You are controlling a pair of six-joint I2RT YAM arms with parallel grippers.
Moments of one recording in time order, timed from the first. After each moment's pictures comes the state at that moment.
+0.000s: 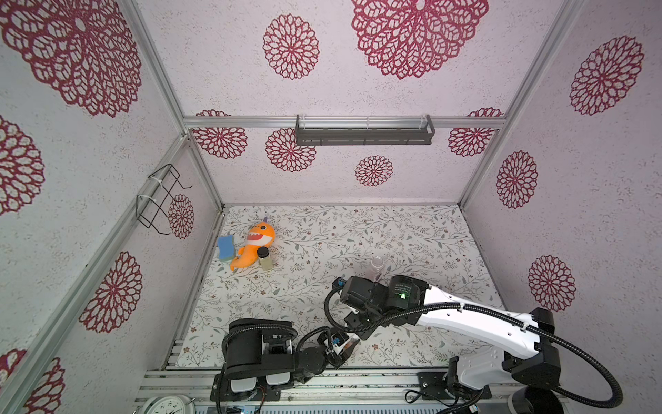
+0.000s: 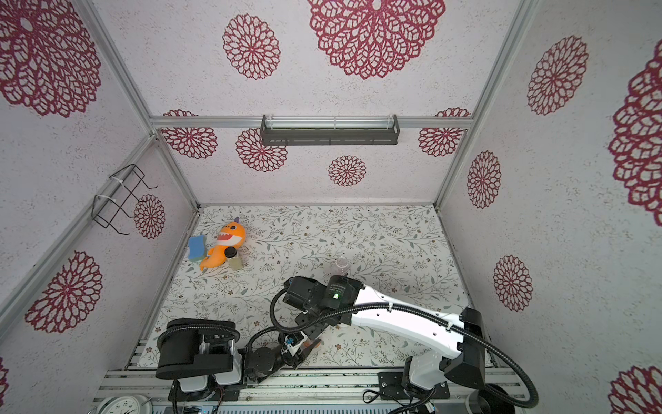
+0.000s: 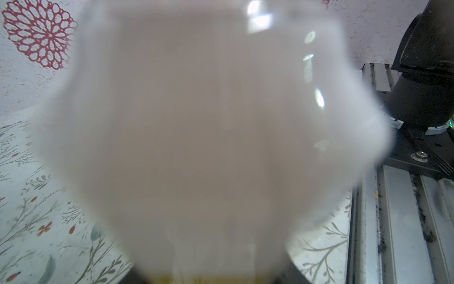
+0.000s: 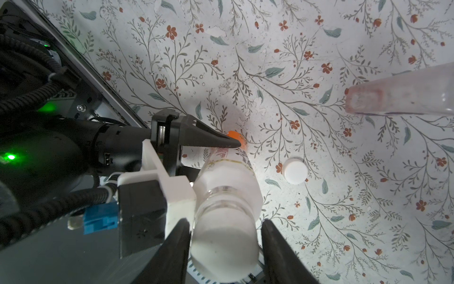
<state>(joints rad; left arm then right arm) -1.40 1.83 0.11 1.50 -0.51 -0.01 1.19 1.45 1.44 -1.20 0.08 0.39</state>
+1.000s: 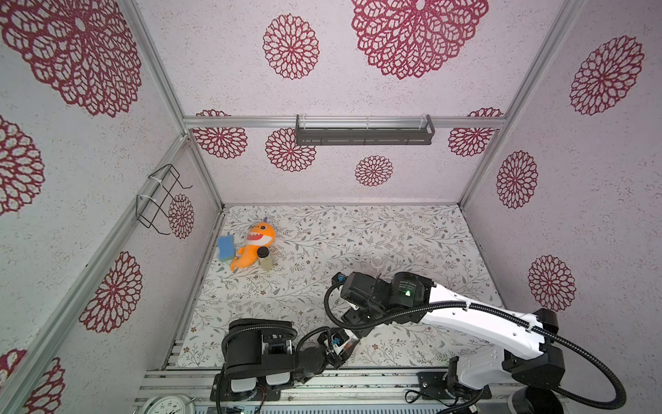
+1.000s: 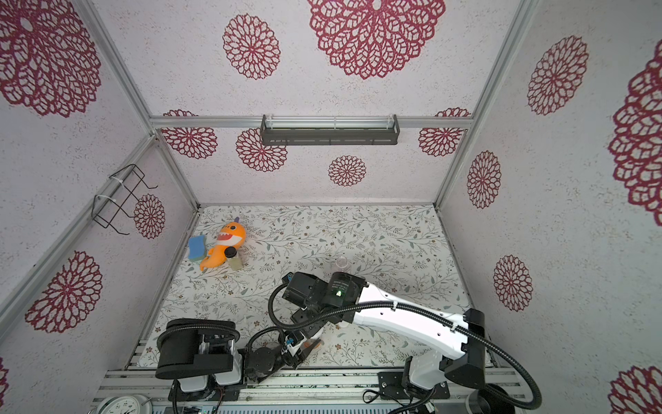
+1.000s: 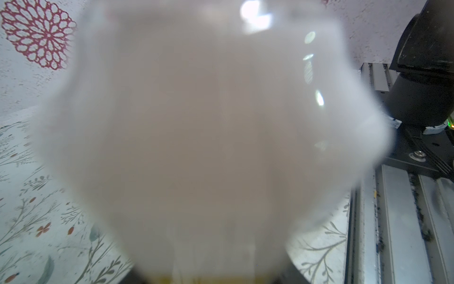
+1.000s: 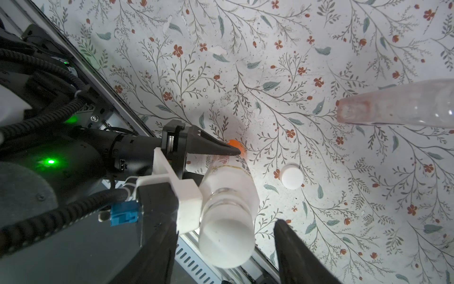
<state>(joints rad) -1.40 1.82 0.11 1.50 -0.51 -0.01 1.19 1.45 1.52 -1.23 0.10 0.39</state>
